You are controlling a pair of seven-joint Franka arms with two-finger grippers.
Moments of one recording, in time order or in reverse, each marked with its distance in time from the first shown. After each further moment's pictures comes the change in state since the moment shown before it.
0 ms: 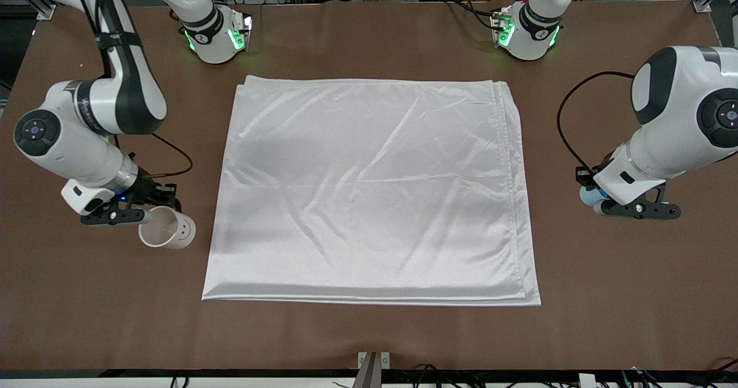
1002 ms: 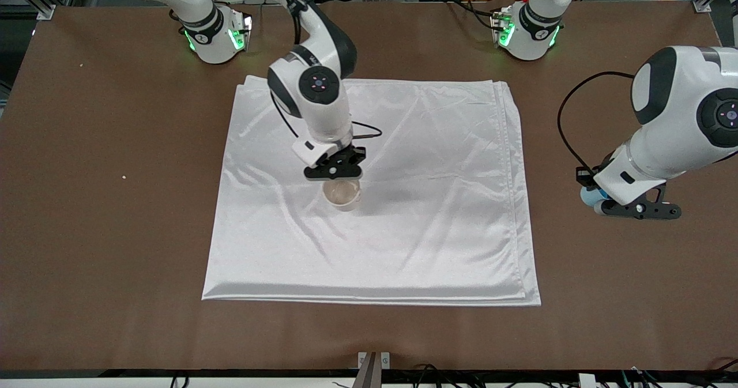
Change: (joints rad) left arm 0.000 0.000 0.000 0.001 0.001 0.001 0.000; right arm 0.638 0.290 0.004 0.285 -0.001 -0.013 0.672
